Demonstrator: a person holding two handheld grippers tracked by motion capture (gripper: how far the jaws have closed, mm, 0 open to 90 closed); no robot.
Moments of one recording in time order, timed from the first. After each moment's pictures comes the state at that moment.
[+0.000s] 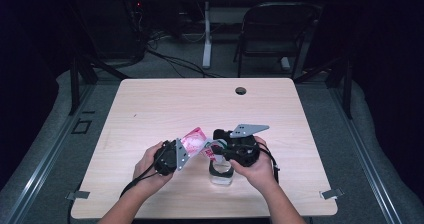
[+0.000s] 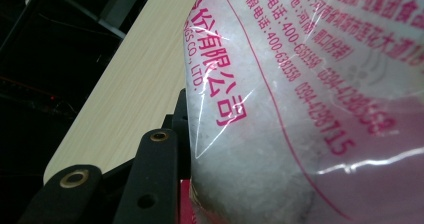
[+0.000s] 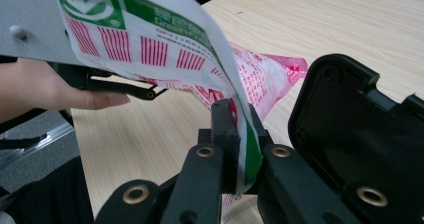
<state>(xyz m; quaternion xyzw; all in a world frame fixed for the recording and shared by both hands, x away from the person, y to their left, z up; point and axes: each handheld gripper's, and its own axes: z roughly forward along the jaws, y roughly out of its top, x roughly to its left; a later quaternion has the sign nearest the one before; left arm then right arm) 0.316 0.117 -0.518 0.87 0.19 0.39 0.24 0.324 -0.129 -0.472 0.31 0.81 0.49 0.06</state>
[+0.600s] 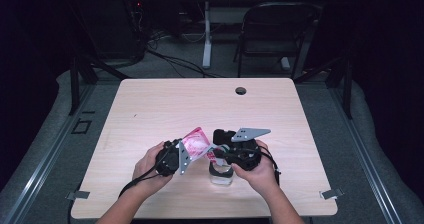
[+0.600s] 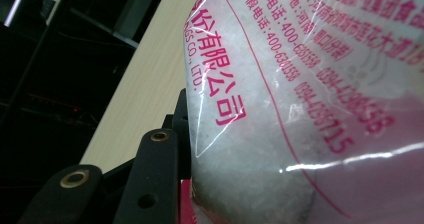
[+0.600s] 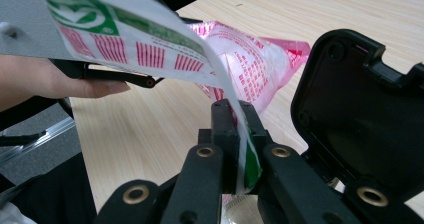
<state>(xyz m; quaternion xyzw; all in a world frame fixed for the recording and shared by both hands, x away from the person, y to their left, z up) 0.310 0.113 -0.517 0.86 0.15 0.43 0.22 0.316 -0.132 -0.477 0.31 0.81 0.49 0.06</state>
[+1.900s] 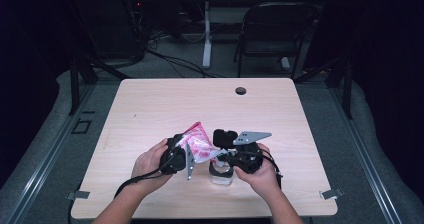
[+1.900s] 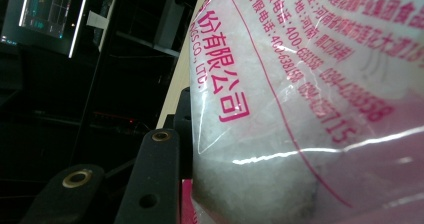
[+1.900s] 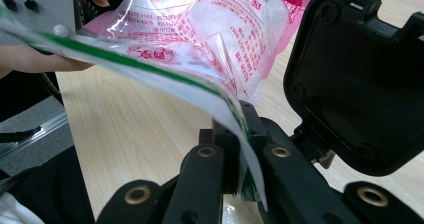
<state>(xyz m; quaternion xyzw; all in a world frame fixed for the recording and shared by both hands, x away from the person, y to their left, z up) 0.304 0.102 -0.506 0.85 0.09 0.50 0.16 0.314 -0.138 -0.489 0.33 0.82 0.47 0.06</state>
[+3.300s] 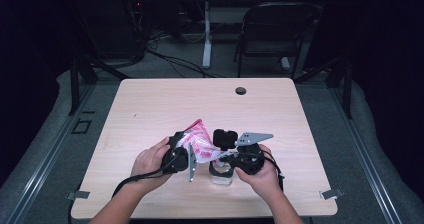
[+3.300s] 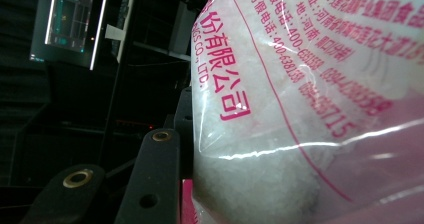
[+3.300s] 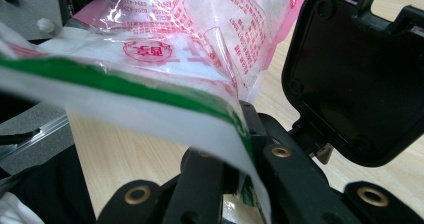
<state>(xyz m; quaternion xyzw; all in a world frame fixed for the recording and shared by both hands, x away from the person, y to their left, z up) 0.299 0.096 -0.495 0.83 0.06 0.53 0.13 0.310 -0.141 -0.489 0.33 0.82 0.47 0.06</state>
